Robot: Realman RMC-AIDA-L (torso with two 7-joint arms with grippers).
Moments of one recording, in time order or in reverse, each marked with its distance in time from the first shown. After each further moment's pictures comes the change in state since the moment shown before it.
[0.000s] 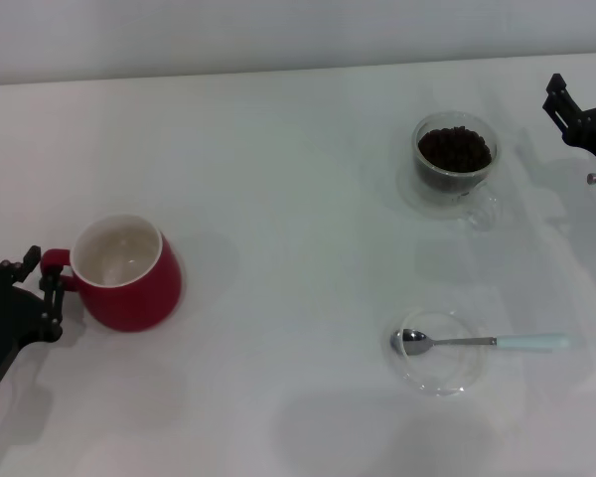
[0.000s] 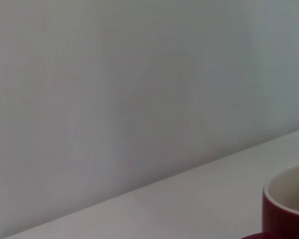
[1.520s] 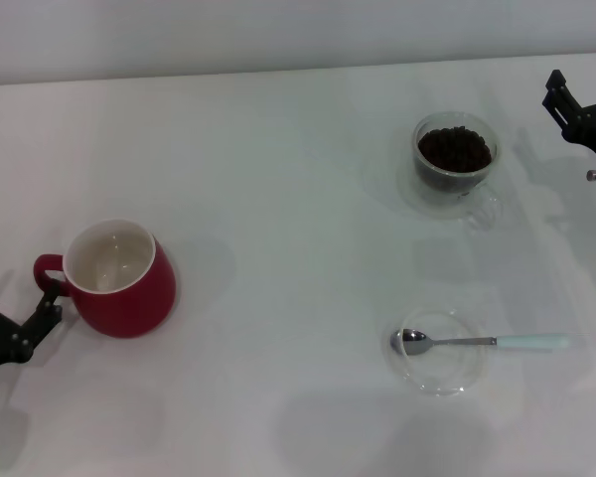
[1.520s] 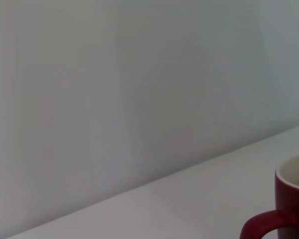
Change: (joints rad) left arm 0.047 0.000 0.000 -0.052 0.001 0.062 0.004; right arm 0.005 -0.001 0.000 0.000 0.000 -0.003 0.000
